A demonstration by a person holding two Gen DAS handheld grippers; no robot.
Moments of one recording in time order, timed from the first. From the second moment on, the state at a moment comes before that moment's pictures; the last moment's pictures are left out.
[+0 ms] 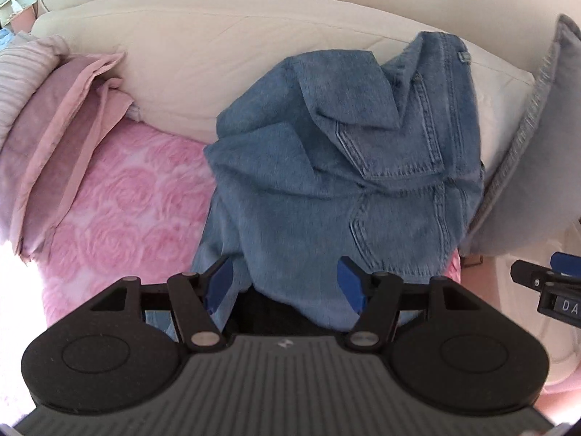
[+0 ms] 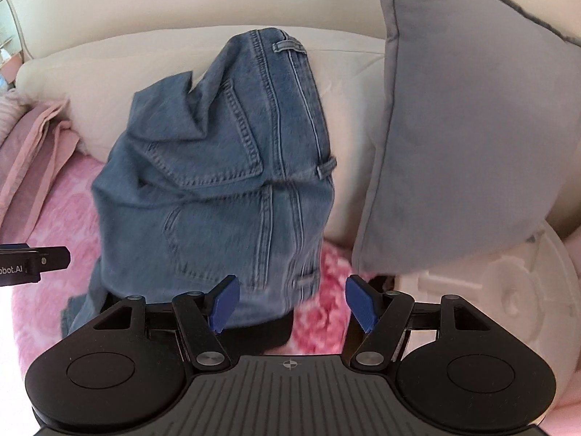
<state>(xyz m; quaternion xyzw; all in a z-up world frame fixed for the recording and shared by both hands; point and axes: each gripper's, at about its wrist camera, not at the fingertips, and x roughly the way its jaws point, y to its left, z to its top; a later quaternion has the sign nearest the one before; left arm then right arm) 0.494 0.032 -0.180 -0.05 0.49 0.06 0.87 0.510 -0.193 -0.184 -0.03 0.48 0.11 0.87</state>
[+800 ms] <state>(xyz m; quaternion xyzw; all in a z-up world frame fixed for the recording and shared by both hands) 0.614 0.082 -0.257 -0.14 0.46 0.05 0.87 0.632 -0.182 -0.258 0.01 0.39 0.09 0.92</state>
